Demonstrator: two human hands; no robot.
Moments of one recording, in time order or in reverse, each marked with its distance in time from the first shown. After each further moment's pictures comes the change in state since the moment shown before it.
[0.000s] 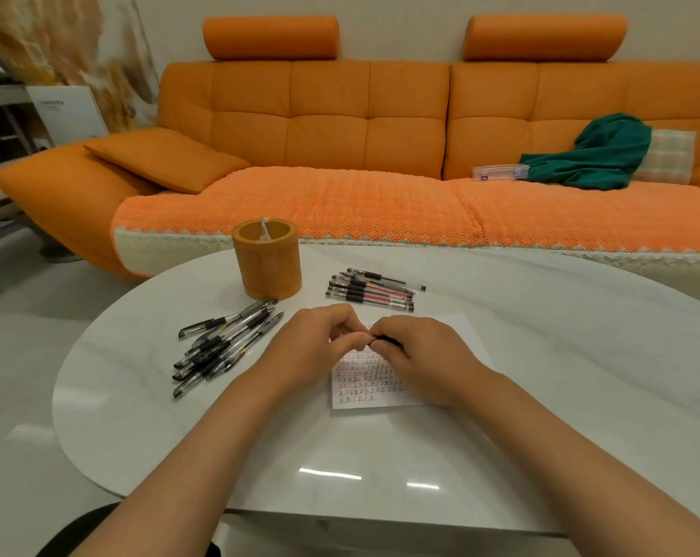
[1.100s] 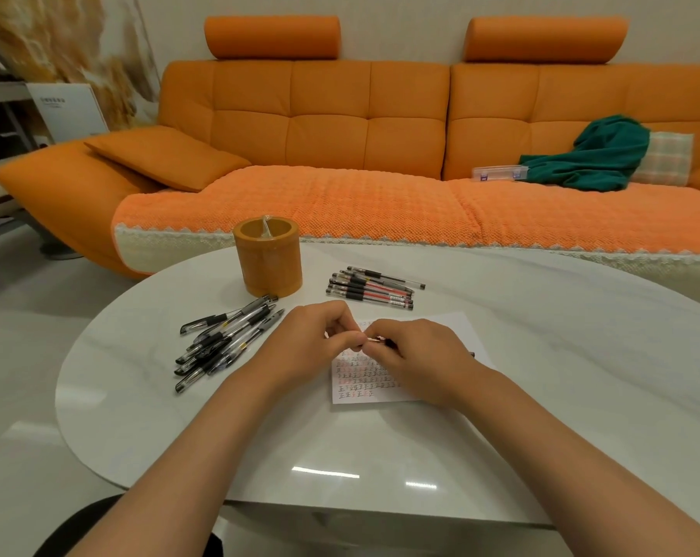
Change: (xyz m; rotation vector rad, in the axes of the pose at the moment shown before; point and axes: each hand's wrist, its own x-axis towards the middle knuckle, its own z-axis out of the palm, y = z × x) left_hand -0.005 -0.003 -0.004 -0.031 0.010 -0.015; right_hand -0.003 -0.012 -0.004 -0.072 -0.055 0.042
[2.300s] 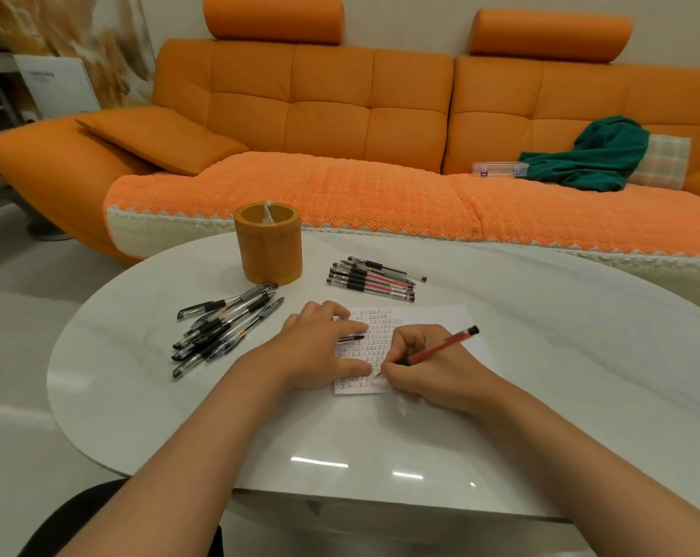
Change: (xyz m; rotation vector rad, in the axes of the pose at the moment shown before) left_hand 0.007 -0.018 0.012 0.470 -0.353 -0.062; right_hand -0.021 0.003 0.006 0.846 -0.111 0.195
